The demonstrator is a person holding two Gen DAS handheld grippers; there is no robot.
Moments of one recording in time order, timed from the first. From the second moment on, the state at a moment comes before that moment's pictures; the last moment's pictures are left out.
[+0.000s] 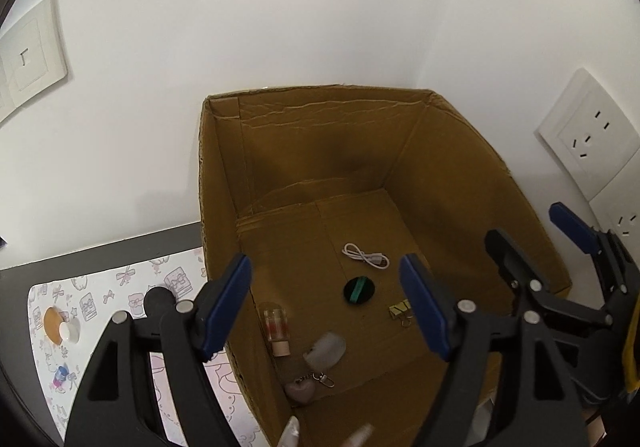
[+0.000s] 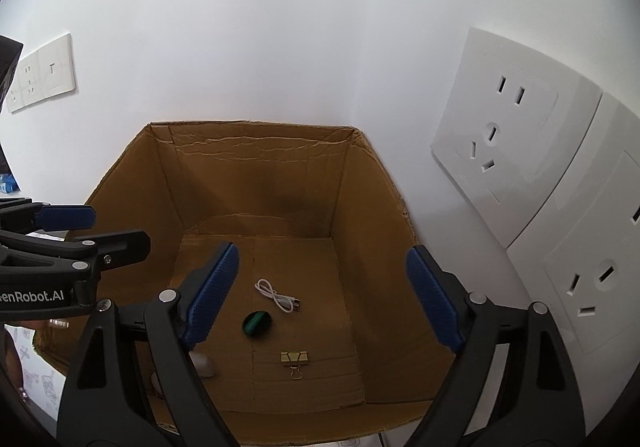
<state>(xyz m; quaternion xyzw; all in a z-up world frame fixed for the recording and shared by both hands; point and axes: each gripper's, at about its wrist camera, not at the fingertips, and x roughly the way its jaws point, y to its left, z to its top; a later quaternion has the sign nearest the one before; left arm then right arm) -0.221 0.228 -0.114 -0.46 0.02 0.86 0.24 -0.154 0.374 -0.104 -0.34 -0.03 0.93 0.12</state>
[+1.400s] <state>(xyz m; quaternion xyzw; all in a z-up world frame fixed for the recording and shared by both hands) -0.181 0.136 -0.079 -0.42 0.03 0.90 0.15 -0.130 0.302 -0.083 -0.32 -0.02 0.95 0.05</state>
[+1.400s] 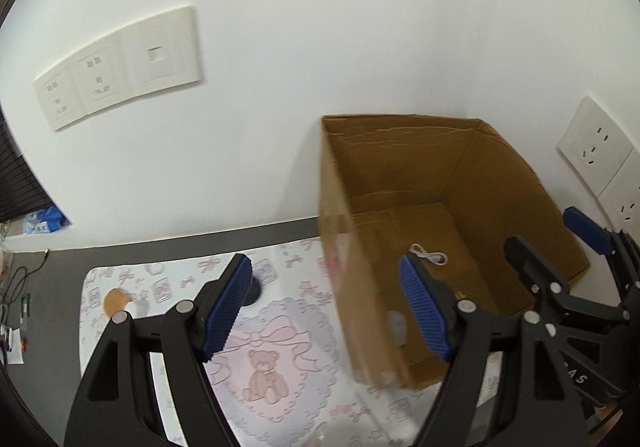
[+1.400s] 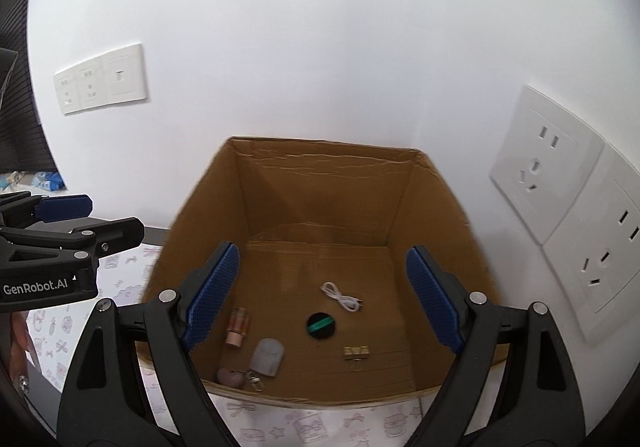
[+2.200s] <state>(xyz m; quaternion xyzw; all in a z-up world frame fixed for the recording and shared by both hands) -0.155 -0.033 -0.087 -0.41 0.02 0.91 0.04 -0.135 0.149 -0.083 -0.32 -0.06 0.95 -0.04</state>
